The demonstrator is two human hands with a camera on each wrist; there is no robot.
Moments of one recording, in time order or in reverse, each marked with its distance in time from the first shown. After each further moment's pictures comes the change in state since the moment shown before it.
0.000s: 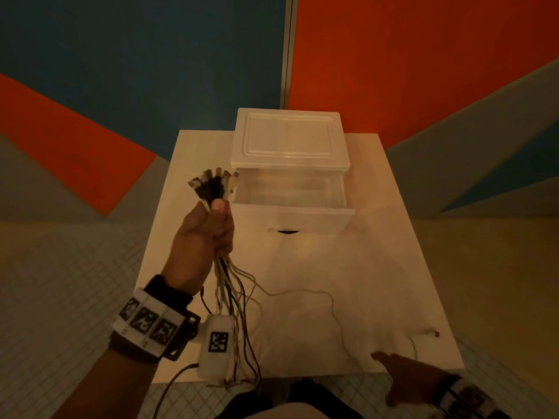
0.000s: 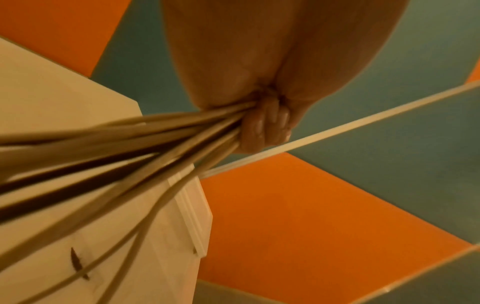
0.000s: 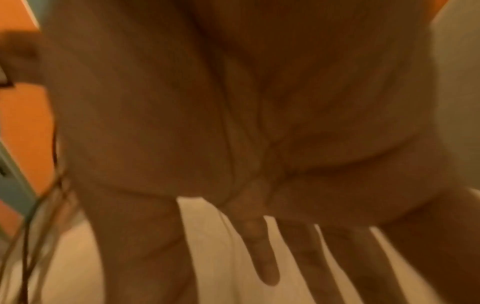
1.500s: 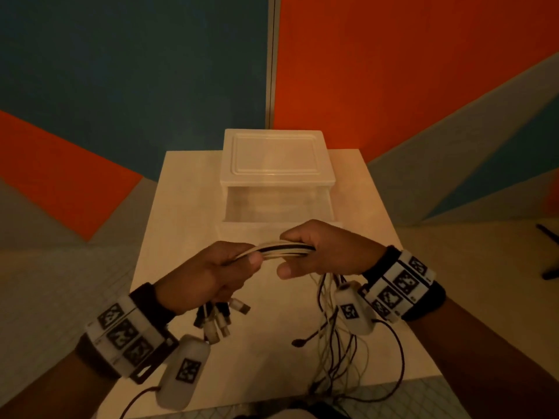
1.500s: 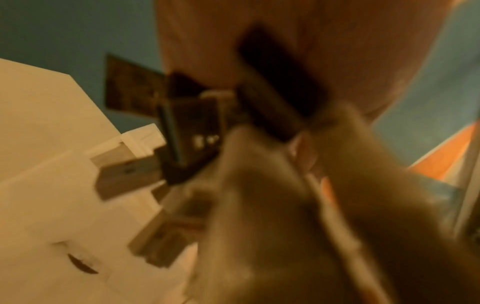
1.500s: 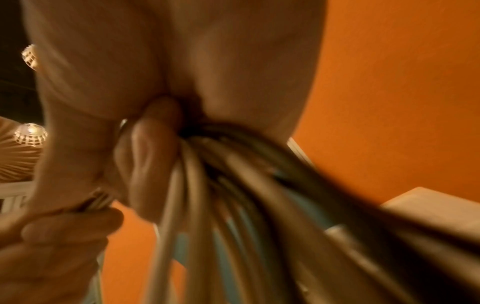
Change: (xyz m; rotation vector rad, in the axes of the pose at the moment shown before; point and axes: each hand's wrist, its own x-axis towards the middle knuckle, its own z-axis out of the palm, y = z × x) left_hand -0.008 0.033 0.008 0.327 -0.628 -0.204; right_hand -0.099 -0.208 -0.158 0.217 0.485 -0.885
